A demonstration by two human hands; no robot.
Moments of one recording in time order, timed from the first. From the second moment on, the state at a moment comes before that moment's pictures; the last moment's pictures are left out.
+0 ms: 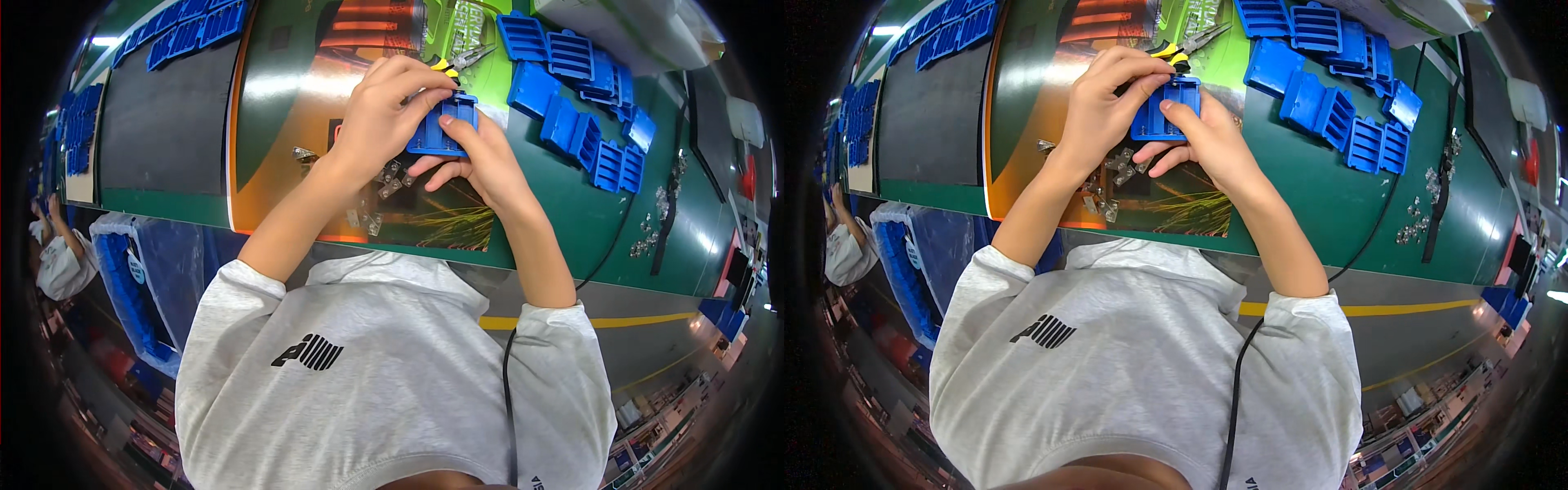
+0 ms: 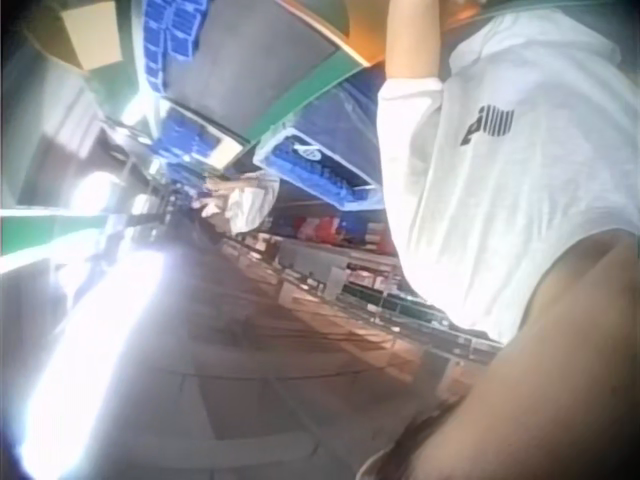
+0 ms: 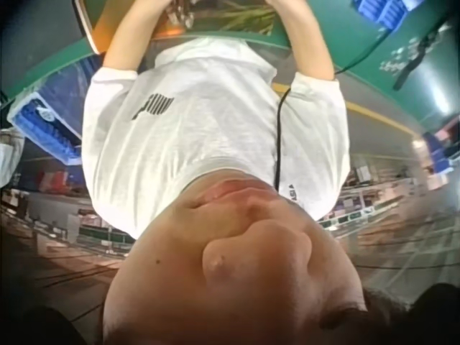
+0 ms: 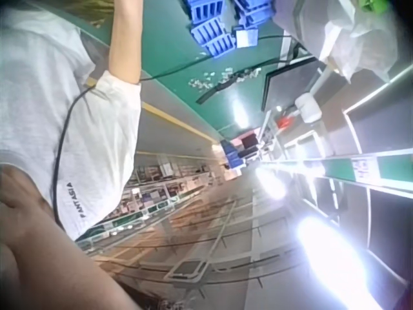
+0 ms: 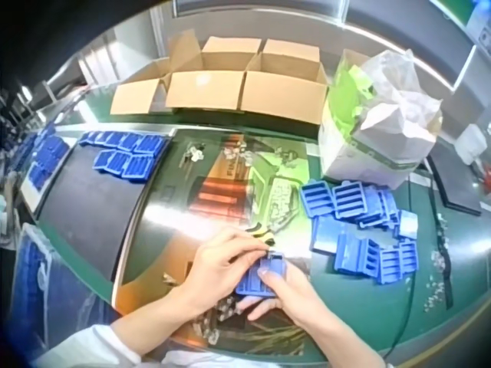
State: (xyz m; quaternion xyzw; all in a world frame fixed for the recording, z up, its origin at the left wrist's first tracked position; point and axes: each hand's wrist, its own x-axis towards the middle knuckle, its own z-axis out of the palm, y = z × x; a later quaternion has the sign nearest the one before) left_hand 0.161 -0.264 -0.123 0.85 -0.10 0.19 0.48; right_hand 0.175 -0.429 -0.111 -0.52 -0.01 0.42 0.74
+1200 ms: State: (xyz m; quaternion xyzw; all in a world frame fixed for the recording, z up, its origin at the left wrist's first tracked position) left_hand 0.149 -0.273 -0.114 0.78 -0.12 0.09 0.60; right_hand 0.163 -0.432 -0.110 -0.63 -0.03 0.18 0.76
